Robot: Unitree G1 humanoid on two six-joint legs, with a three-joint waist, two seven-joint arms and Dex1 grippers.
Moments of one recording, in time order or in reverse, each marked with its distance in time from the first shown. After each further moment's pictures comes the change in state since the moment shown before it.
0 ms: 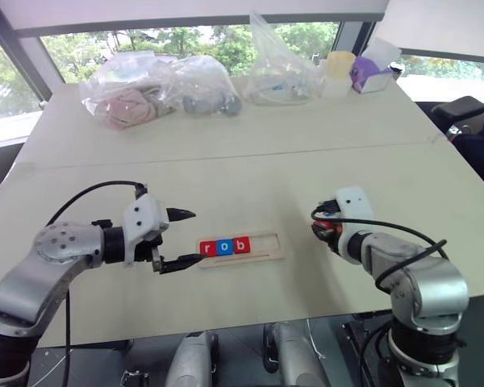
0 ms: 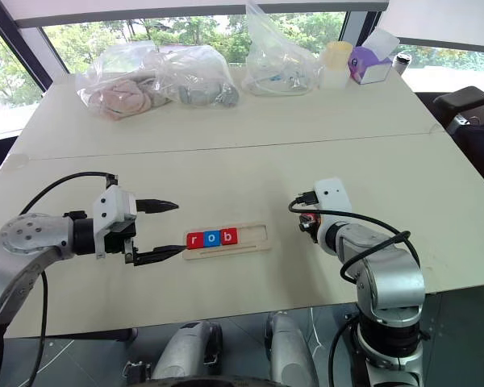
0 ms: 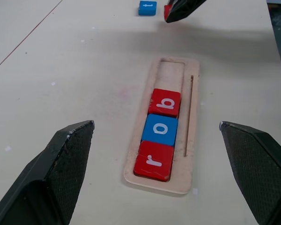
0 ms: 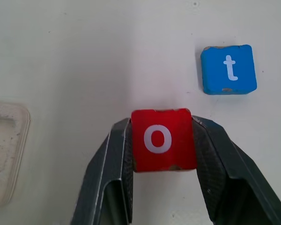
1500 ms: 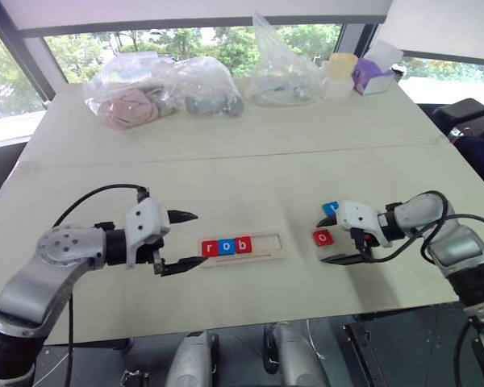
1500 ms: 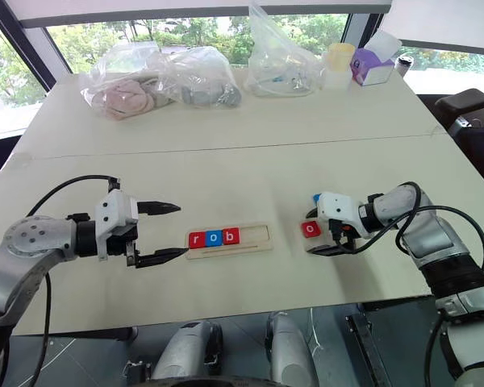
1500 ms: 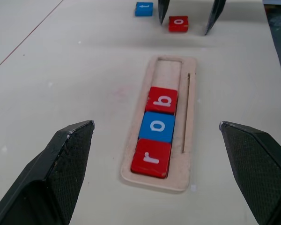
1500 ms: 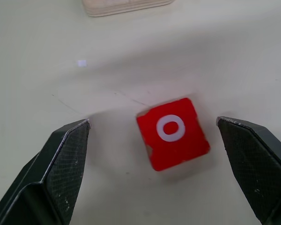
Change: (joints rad) left arm 0.002 -0.022 -0.003 -0.002 0.028 -0.028 -0.018; right arm -0.210 -0.607 0.363 0.982 -0.014 -1.553 1.107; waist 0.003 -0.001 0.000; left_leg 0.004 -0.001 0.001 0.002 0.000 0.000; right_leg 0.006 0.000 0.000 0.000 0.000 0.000
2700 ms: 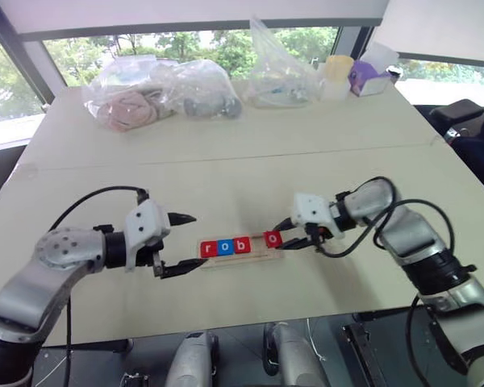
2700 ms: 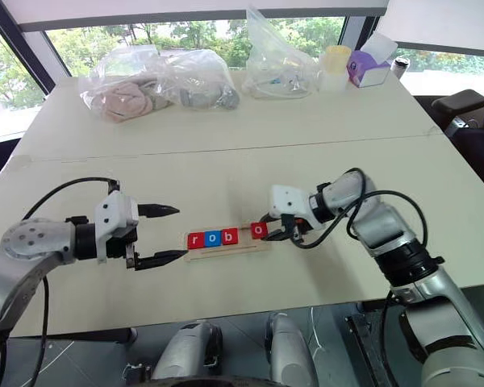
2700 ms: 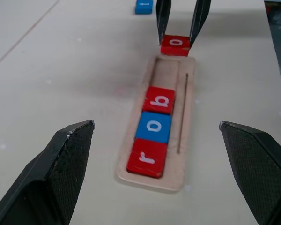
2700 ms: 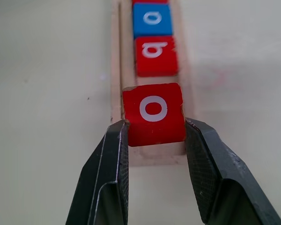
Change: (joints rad) left arm 0.080 0.006 0.022 -0.027 0.005 0.010 0.002; right arm -0.107 0.206 0.126 -0.241 -0.040 0.236 -0.019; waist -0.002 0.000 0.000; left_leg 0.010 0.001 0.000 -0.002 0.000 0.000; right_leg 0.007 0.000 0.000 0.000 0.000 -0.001
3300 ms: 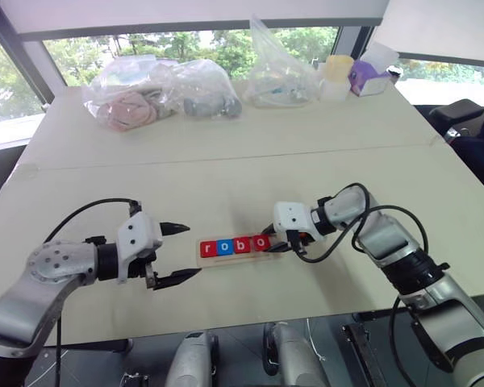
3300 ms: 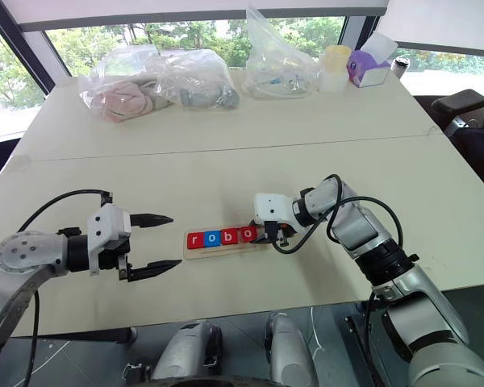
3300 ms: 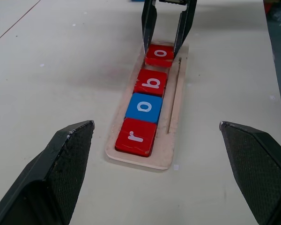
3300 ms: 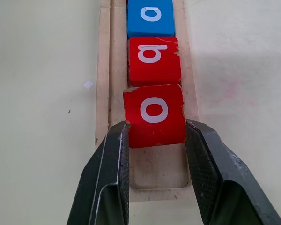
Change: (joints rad) left arm 0.052 0.002 0.034 -0.001 0.008 -0.039 -0.003; right arm -0.020 0.072 0.039 0.055 -0.063 -0.034 -0.038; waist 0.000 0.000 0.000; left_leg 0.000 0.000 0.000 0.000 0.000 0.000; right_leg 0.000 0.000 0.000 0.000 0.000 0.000
